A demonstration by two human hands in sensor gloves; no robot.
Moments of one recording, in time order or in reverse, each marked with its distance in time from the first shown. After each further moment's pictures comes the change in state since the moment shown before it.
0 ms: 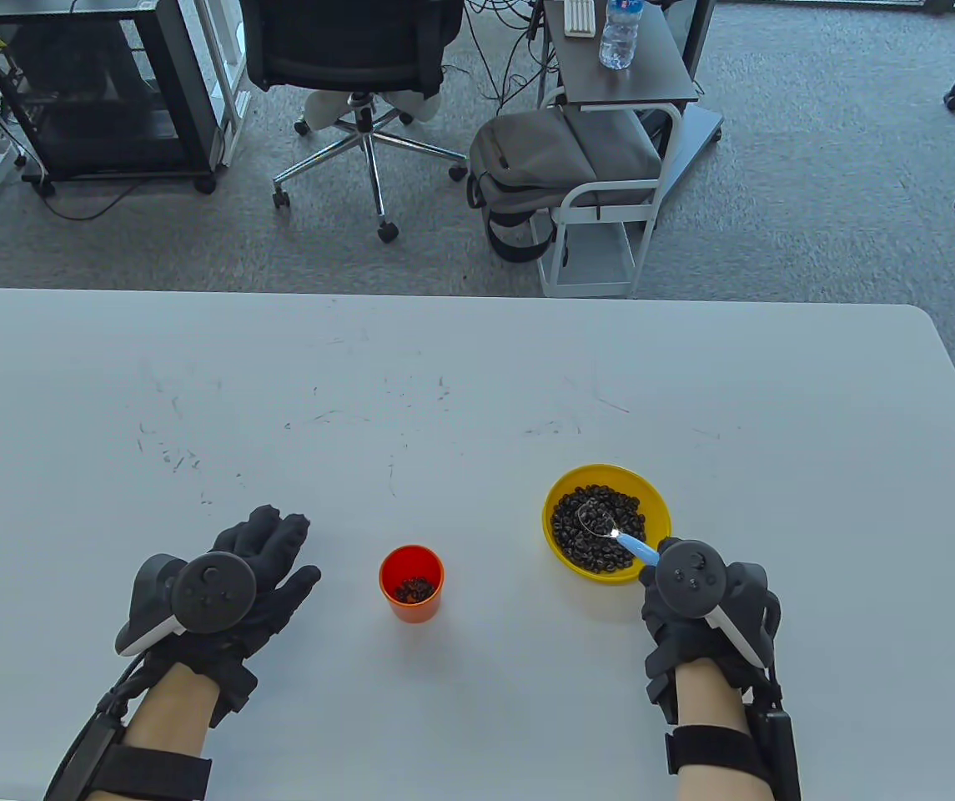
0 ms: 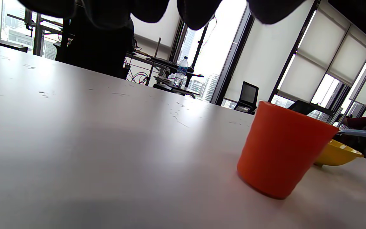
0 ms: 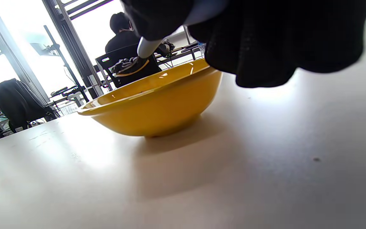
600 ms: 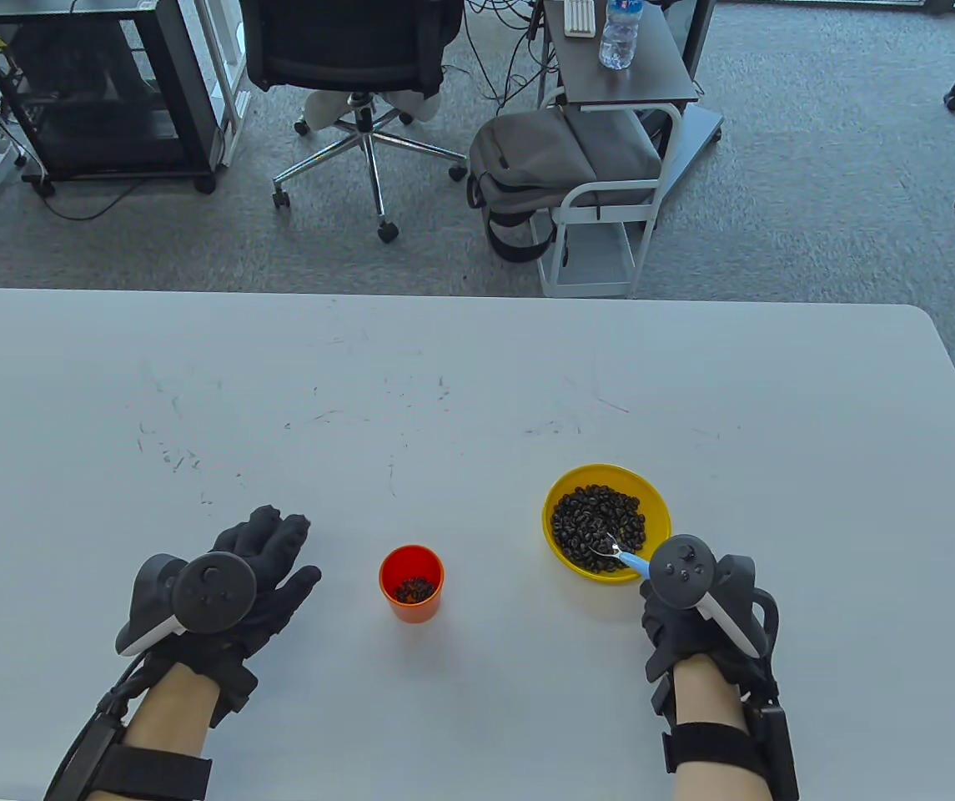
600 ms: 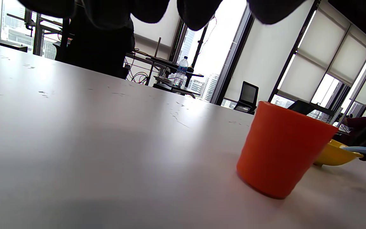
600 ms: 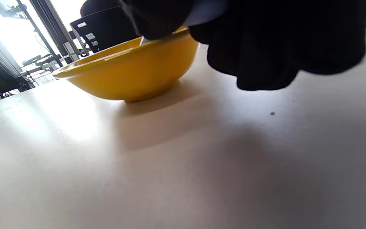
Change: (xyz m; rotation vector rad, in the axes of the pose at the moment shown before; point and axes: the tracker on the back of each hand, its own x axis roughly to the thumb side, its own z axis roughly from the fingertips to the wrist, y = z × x) left_hand 0.000 0.000 0.000 0.000 0.000 0.001; right_hand -0.012 0.013 -0.005 0.143 0.100 0.019
